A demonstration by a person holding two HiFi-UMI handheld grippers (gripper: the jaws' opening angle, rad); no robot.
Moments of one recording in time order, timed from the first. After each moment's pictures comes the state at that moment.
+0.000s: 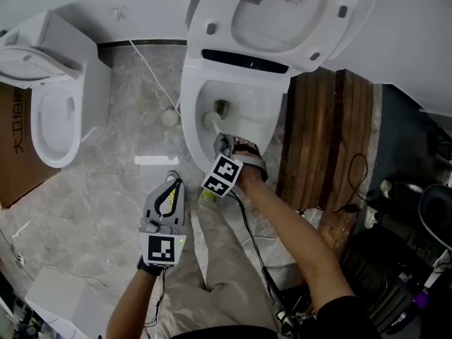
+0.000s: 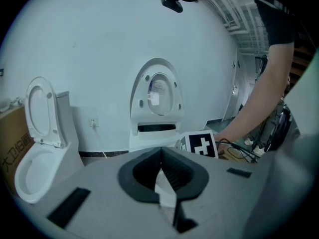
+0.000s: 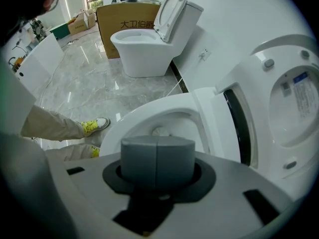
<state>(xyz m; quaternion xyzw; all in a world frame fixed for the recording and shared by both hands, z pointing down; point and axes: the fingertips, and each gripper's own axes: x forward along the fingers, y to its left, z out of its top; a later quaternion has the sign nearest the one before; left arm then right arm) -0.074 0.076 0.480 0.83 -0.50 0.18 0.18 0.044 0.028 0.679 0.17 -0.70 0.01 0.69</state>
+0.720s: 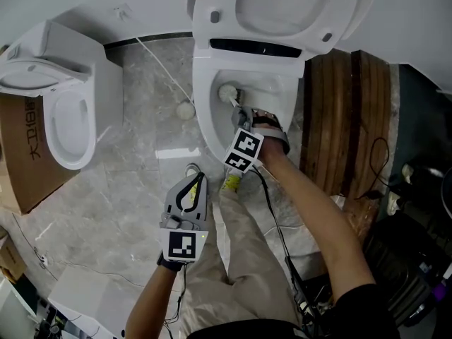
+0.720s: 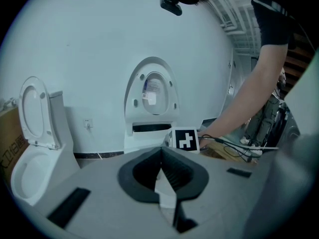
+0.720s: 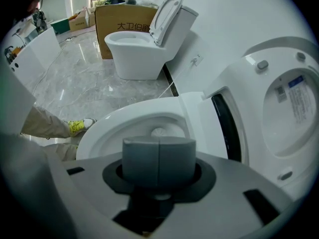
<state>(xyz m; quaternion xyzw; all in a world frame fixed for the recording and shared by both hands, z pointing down) -0.056 0.073 0.482 0.84 -0.47 0.19 0.18 0.051 -0.030 0.683 0.20 -0.71 -0.04 0.67</state>
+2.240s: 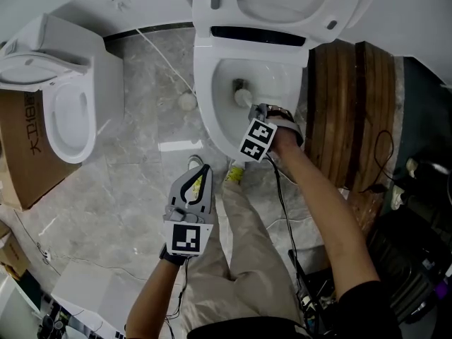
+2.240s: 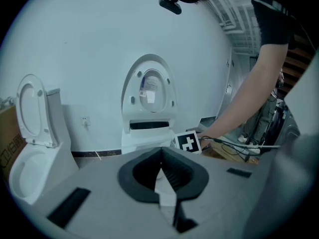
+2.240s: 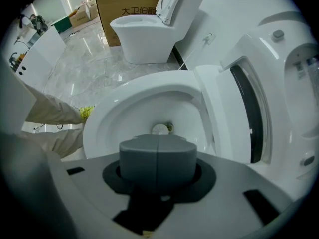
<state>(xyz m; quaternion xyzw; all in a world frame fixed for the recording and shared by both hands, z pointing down) -0.048 0.079 0.489 0.85 -0.46 0.19 0.18 0.104 0.003 0.723 0.14 -0.67 0.01 0.72</state>
